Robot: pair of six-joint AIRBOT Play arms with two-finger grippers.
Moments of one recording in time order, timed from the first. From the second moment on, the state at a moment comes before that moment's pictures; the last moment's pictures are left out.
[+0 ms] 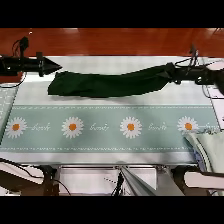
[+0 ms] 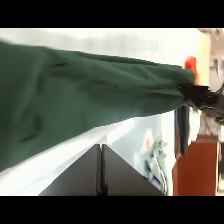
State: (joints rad) left arm 0.27 -1.76 1.55 0.40 -1.43 -1.13; right arm -0.15 -1.45 1.21 -0.62 0.98 1.22
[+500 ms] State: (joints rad) left arm -0.18 -1.74 1.55 0.40 -1.36 -1.11; right arm -0.01 -0.91 1.21 -0.96 1.16 1.57
